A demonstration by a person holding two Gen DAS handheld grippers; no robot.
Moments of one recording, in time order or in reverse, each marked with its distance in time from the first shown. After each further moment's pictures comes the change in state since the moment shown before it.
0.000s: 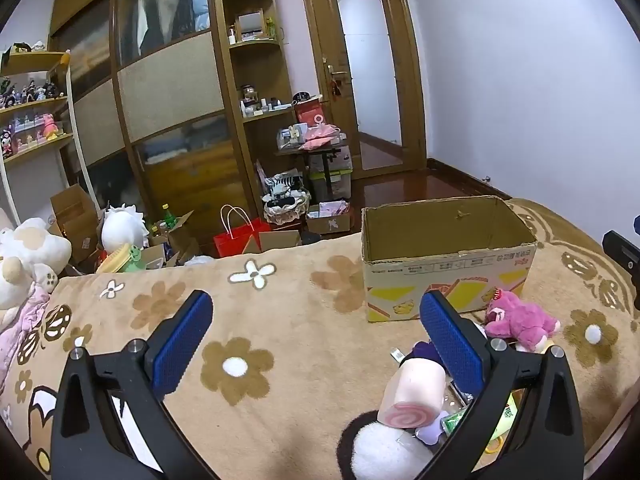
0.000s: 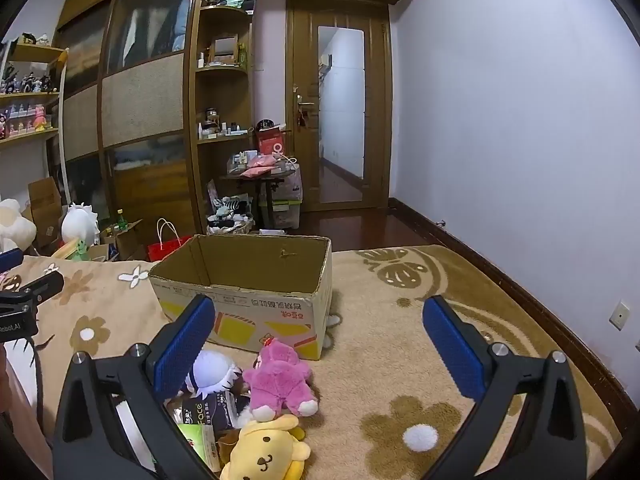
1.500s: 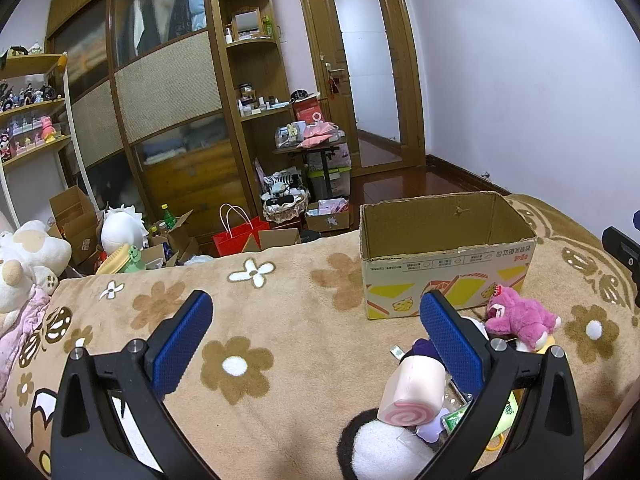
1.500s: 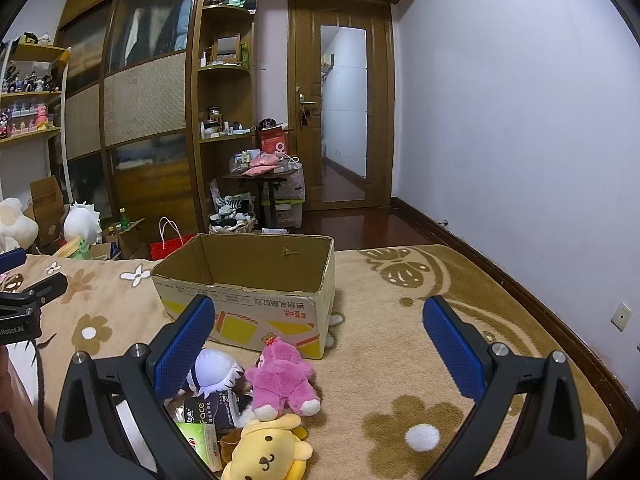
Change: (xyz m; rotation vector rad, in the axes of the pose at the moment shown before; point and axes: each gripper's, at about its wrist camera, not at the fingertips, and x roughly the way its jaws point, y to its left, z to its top) left arm -0.003 0.003 -0.001 0.006 0.000 -0.006; right arm 0.000 0.001 0.000 -0.001 -0.001 0.001
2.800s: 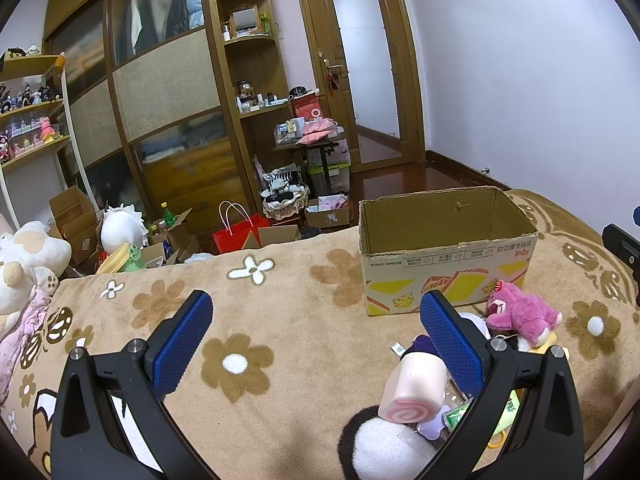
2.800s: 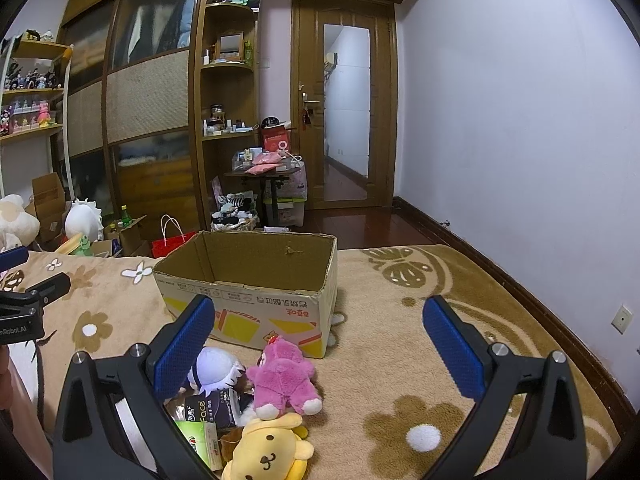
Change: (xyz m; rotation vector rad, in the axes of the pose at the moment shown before) left arm 0.001 0.000 0.000 0.004 0.004 0.002; right arm -0.002 0.002 0.000 -0.004 0.003 -0.001
